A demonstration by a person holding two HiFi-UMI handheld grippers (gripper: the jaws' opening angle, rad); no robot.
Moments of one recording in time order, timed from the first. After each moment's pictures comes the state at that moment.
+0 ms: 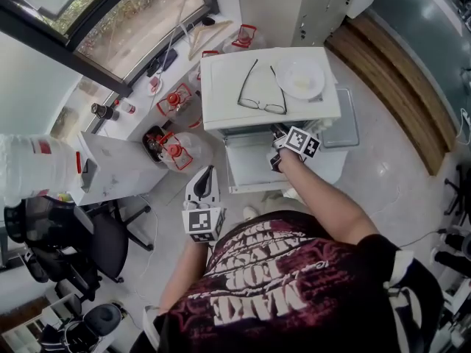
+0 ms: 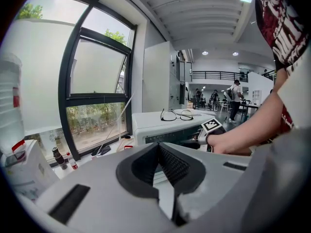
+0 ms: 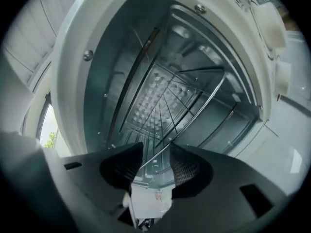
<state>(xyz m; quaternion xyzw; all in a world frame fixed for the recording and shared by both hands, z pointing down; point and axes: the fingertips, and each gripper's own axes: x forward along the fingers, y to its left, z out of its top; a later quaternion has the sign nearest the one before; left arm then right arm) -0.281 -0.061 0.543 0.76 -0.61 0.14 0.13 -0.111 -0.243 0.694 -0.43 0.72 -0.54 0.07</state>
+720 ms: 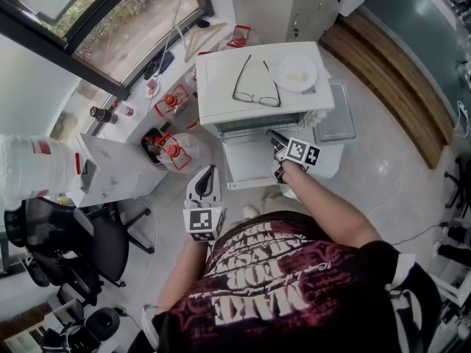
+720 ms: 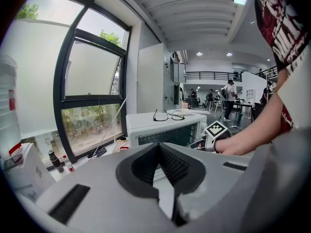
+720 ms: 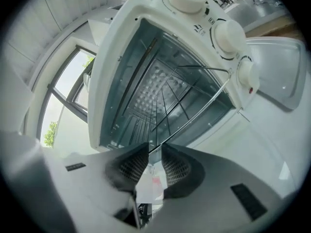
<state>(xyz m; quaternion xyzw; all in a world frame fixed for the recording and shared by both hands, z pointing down) -0.265 -0.045 0.540 0.78 -0.59 0.15 0.12 -0.100 -0.179 0.706 -0.40 0.74 -0.54 0.02</state>
